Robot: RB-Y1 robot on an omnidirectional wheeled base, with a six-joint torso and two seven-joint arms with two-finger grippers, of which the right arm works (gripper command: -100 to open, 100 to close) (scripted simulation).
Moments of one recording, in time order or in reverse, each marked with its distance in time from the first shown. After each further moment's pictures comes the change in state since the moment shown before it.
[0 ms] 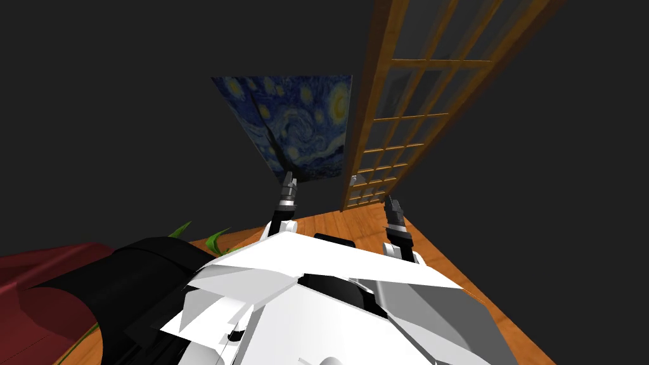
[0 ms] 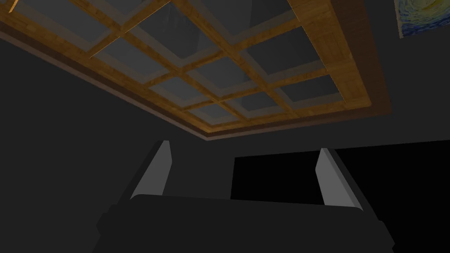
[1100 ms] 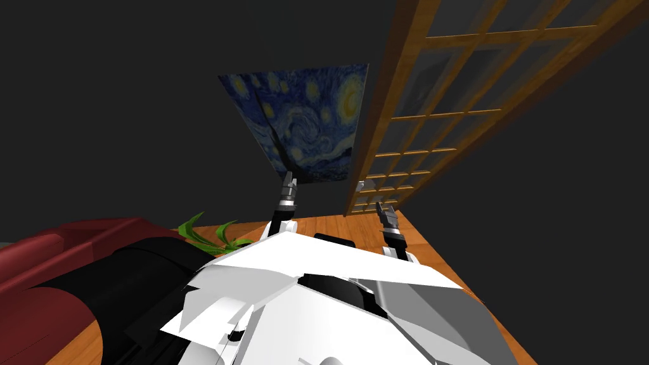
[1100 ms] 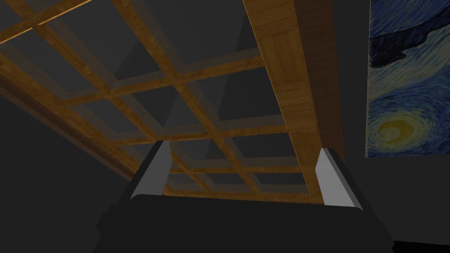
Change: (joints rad) arm -0.097 -0.033 -0.033 0.309 0.084 -0.069 0.225
